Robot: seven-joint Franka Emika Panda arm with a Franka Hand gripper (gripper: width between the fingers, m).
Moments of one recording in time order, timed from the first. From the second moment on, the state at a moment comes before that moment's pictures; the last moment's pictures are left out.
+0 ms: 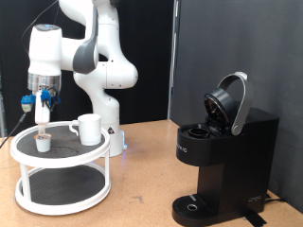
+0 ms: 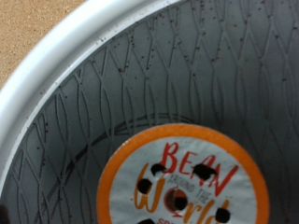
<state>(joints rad) -0.27 -0.42 -0.49 -2.71 -0.40 2.41 2.02</state>
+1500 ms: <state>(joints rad) -0.30 -0.39 -0.49 -2.75 -0.45 2.49 2.03</state>
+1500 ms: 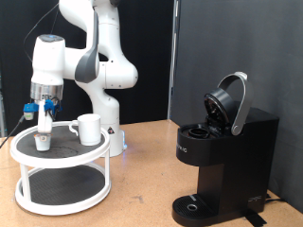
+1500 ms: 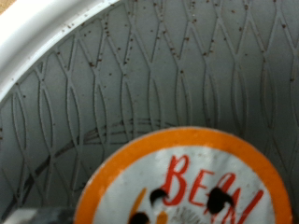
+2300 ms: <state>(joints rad) -0.27 -0.49 -0.48 -2.66 -0.29 2.24 1.94</state>
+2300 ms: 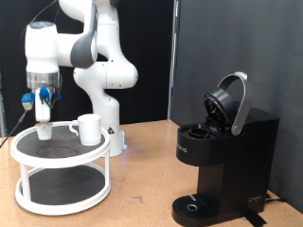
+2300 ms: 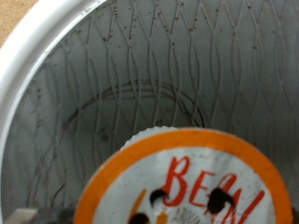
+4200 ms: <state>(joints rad) 0.03 -0.43 -0.51 -2.34 0.58 1.82 1.88</state>
